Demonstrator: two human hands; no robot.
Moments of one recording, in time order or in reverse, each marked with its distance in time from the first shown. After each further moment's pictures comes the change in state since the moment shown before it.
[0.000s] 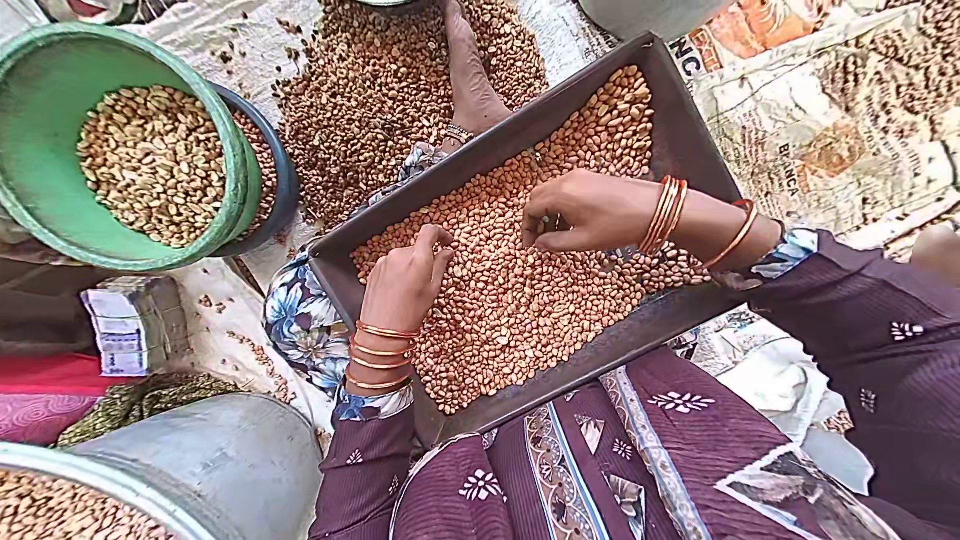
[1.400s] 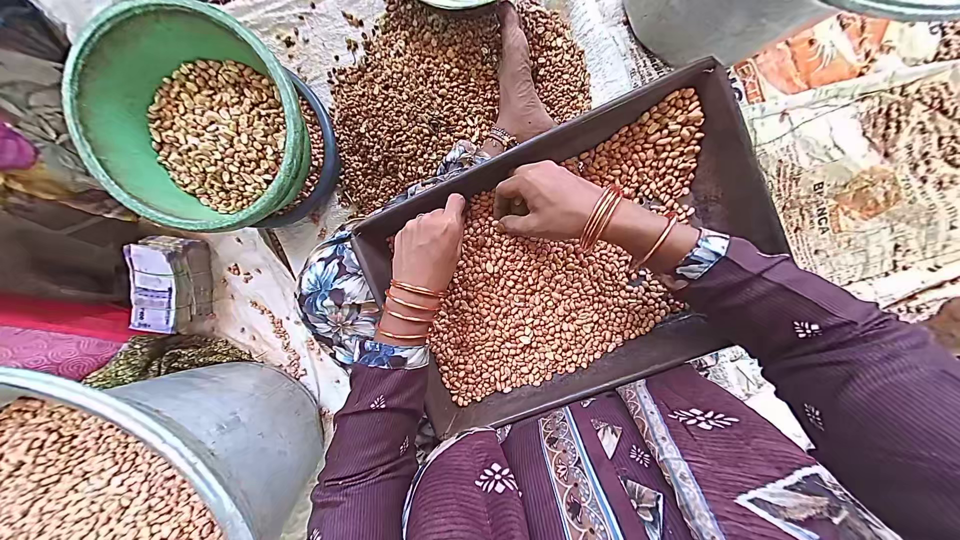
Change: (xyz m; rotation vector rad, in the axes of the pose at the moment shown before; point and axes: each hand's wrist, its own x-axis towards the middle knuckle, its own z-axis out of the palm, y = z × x) left_hand 0.024 -0.013 0.006 0.197 0.173 -0.033; right_hand 0.082 -0.022 0.013 -0.111 0.051 0.158
